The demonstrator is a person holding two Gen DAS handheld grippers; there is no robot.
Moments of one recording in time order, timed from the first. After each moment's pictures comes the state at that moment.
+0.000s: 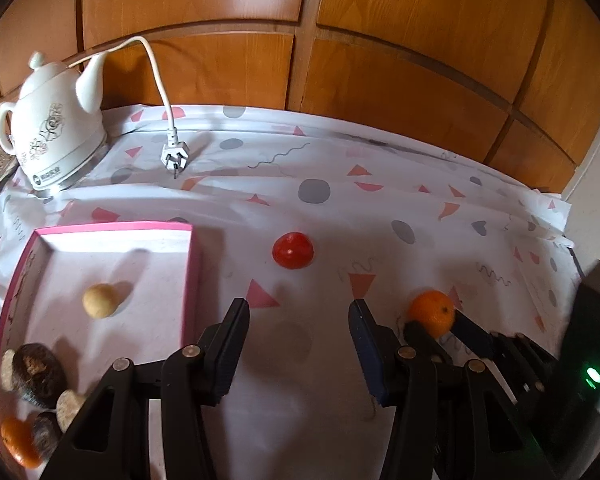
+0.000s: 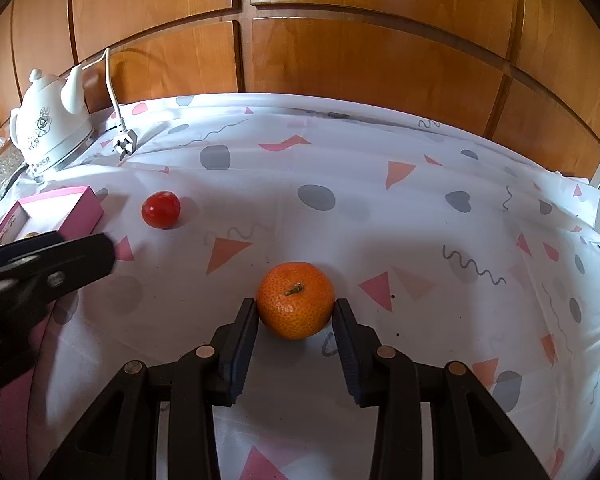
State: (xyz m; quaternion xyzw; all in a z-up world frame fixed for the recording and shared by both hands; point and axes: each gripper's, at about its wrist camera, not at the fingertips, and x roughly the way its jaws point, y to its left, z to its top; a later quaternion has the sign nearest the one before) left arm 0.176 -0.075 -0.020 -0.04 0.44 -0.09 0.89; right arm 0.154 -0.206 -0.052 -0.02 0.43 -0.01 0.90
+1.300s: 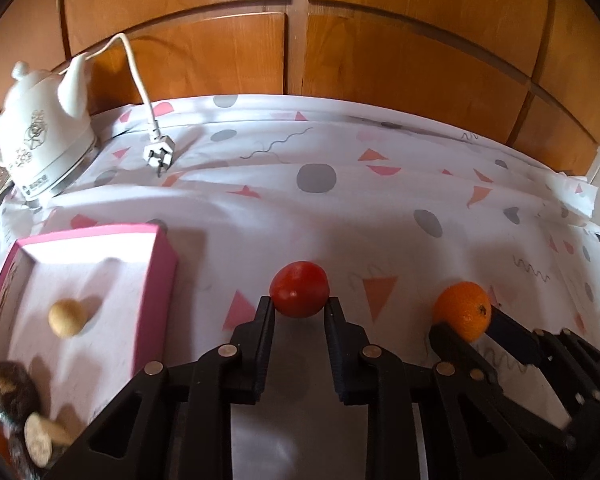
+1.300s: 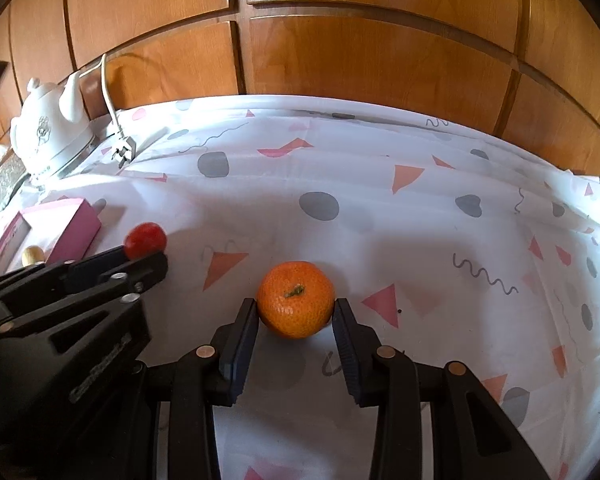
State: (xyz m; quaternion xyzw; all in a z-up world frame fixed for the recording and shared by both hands) left arm 0.190 -0.095 -0.050 0.00 0.43 -0.07 0.90; right arm 0.168 -0.209 -0.048 -0.01 0.44 0.00 0.90
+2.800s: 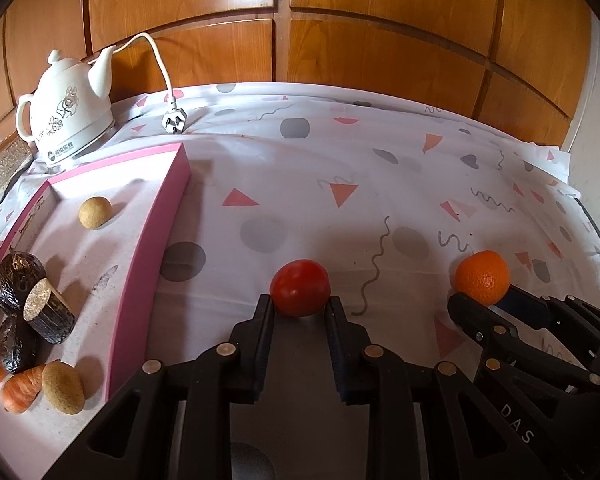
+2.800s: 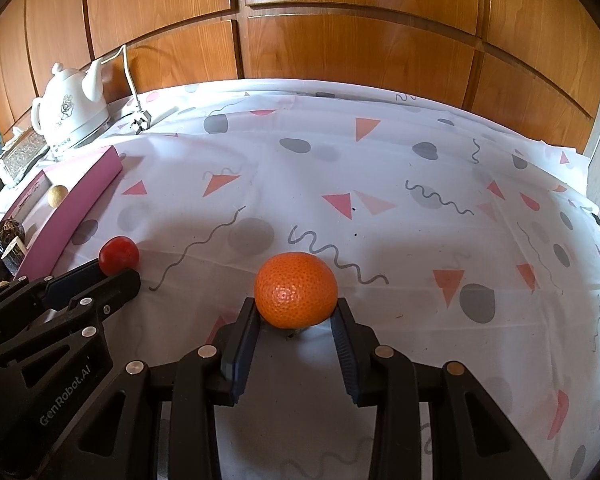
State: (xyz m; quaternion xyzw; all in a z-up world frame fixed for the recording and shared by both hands) left arm 0.100 -0.097 -0.066 0.01 0.41 -0.08 0.91; right arm 0.088 -0.229 -0.053 -0.01 0.43 0.00 0.90
